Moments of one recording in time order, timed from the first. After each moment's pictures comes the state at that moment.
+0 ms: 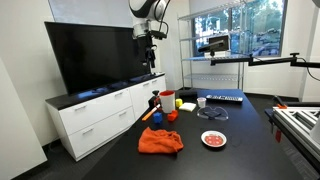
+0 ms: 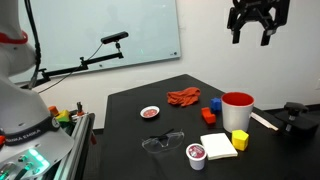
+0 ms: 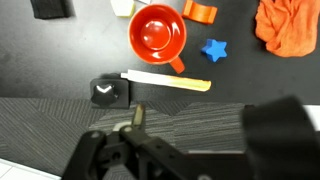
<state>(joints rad) -0.27 0.56 -0.01 -1.30 -0.01 1.82 -0.27</state>
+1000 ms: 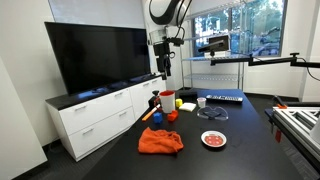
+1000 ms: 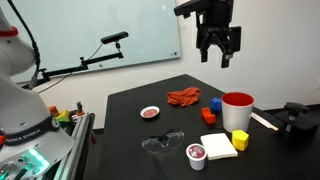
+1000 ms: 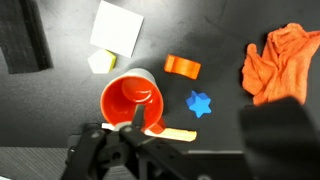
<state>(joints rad) -0.21 0.27 -0.05 -1.87 -0.01 2.07 -0.27</state>
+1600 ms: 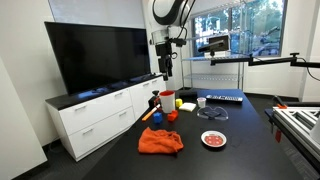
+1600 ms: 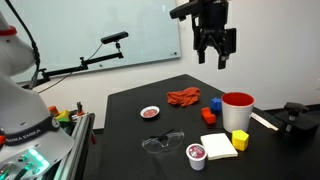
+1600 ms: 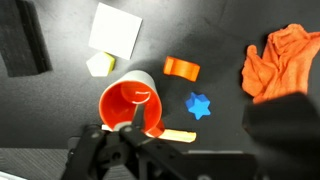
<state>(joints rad) -0.20 0.23 -0.06 -1.93 -0.01 2.12 -0.26</state>
